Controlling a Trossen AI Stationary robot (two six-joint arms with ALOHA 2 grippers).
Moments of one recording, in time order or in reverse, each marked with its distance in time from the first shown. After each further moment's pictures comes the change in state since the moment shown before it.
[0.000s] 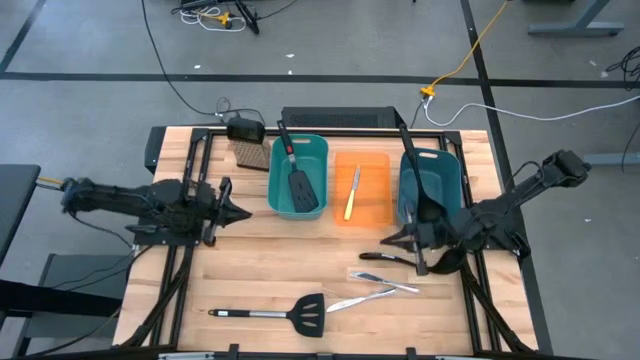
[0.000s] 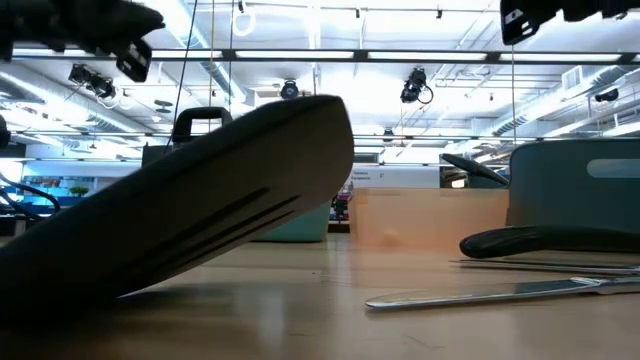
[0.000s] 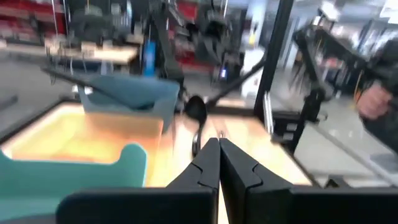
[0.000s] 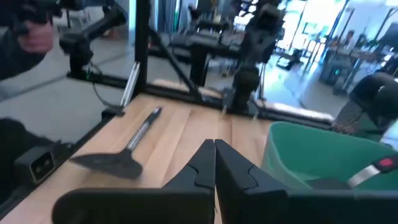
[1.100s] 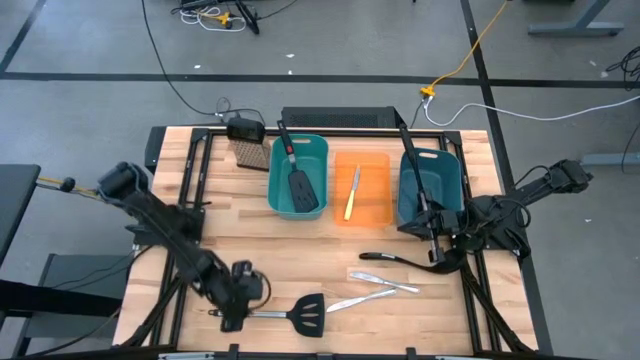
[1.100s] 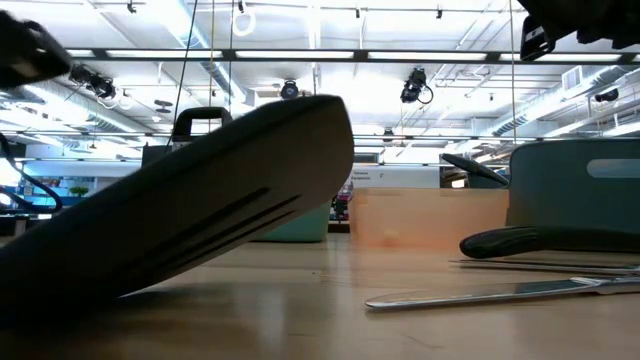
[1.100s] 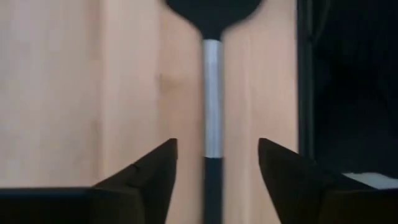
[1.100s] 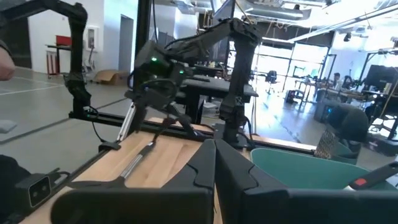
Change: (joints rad) left arm -0.645 1.163 0.676 -0.550 -0.057 -0.657; right arm -0.085 -0.334 -0.211 0.092 -0.102 -0.050
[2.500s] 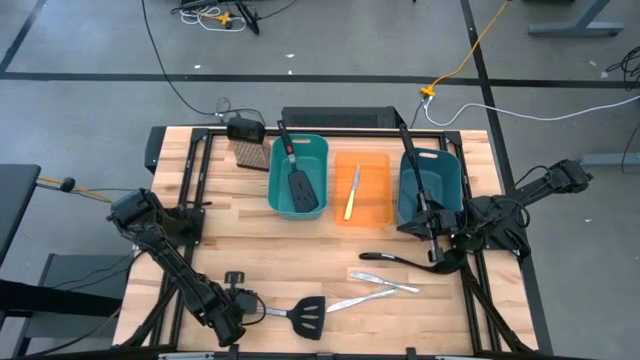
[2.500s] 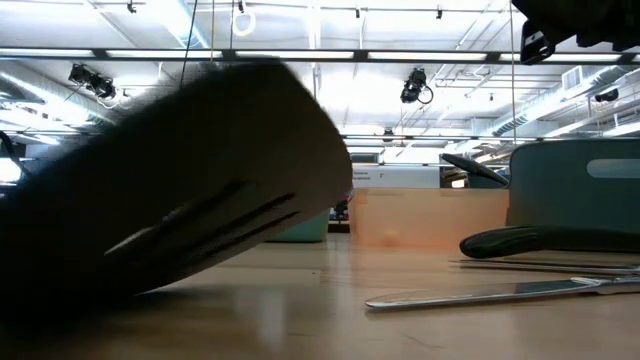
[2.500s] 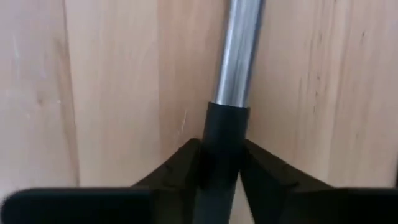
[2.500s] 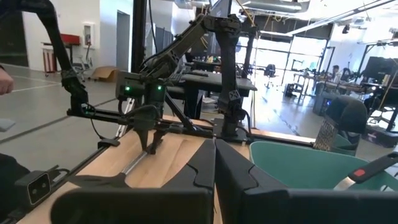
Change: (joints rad) left arm -0.139 0.296 0.028 -0.063 -0.075 -0.111; right arm 0.000 0.001 0.000 -0.020 0.014 0.023
